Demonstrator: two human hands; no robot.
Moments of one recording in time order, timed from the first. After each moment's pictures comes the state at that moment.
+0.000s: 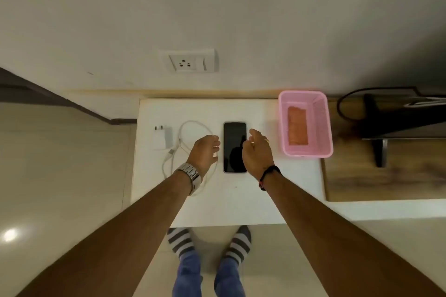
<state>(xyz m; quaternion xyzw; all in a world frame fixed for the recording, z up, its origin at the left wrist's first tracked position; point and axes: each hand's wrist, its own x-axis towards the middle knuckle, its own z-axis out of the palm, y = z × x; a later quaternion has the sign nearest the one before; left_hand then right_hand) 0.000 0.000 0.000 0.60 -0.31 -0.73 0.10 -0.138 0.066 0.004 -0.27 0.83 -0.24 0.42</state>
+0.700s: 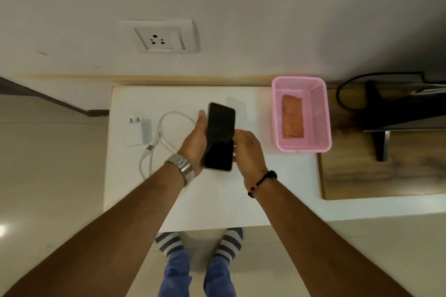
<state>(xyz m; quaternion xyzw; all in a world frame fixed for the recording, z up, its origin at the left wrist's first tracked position) -0.034 -0.003 -0.022 0.57 -0.22 -0.79 0.08 -0.136 0.069 -0.013 -0.17 0.79 -0.36 0.47</state>
